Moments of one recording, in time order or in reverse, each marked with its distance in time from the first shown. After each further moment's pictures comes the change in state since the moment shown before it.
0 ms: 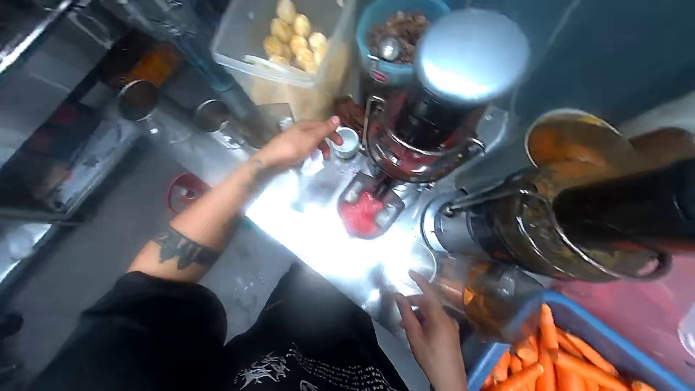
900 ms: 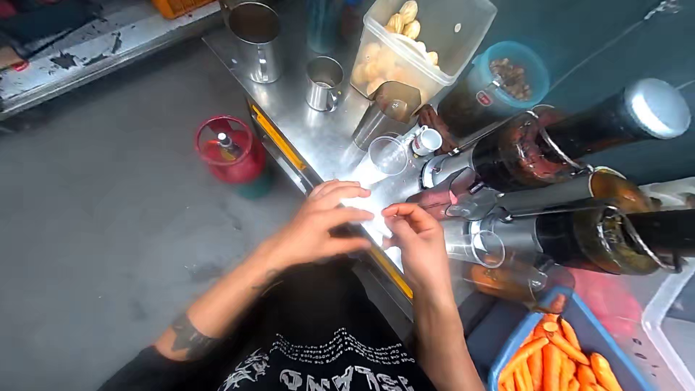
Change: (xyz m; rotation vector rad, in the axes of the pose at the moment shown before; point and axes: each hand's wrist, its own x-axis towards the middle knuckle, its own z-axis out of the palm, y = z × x) left_hand -0.315 -0.208 -0.032 0.121 0.473 0.844; right_hand -0.022 -0.232 0.187 0.563 -0.244 -0.108
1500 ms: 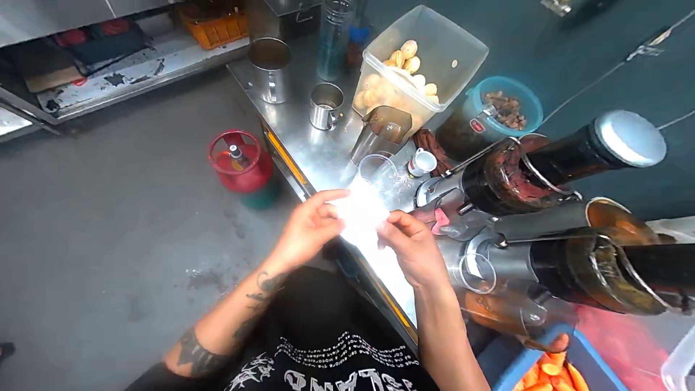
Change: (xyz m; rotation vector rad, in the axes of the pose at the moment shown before) left_hand 0.015 0.035 0.046 -0.624 0.298 -0.603; right_hand 0.028 0.002 -0.060 0.104 -0.288 0.007
